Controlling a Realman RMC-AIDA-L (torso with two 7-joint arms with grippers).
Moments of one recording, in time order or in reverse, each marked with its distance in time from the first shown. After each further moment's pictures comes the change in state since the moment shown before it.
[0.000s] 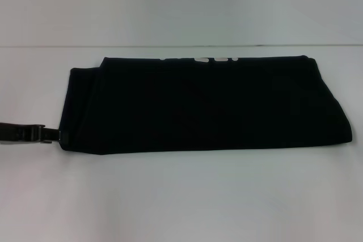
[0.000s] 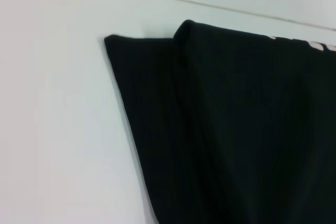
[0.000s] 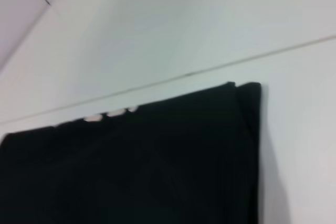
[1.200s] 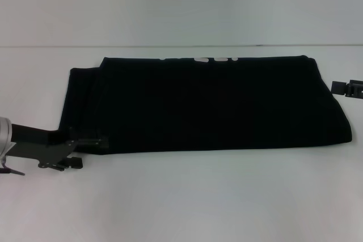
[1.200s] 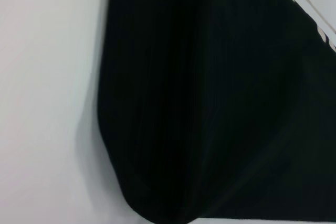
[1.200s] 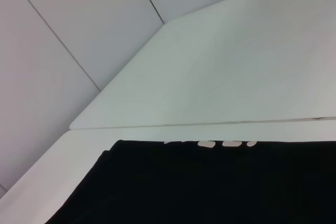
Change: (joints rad) left arm -0.098 0.051 -0.026 -0.262 -0.004 0.047 -0.380; right arm 0.072 0.024 0.012 -0.008 0.082 -0.151 -0.128
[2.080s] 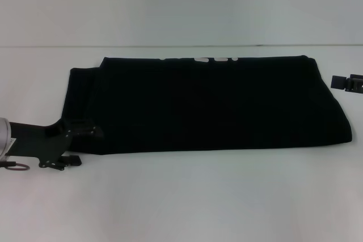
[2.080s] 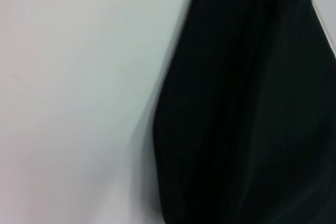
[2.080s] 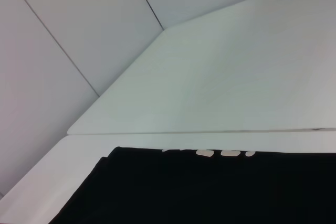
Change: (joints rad) left arm -0.008 0.014 -0.075 -0.090 0.004 -0.101 -0.153; right arm 0.008 0.000 0.000 -0.004 0.010 0.011 -0.006
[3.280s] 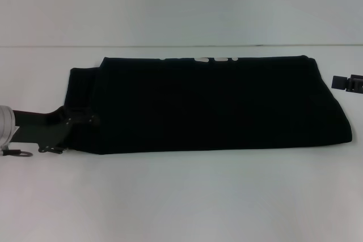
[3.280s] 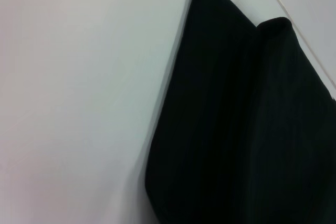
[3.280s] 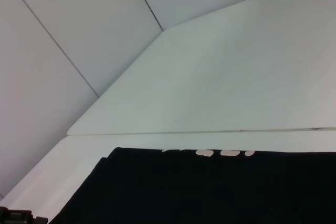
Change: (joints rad) left arm -0.028 0.000 0.009 -0.019 -0.008 -0.112 0.047; right arm -0.002 -0.001 0.000 -0.001 0.001 -0.002 0.004
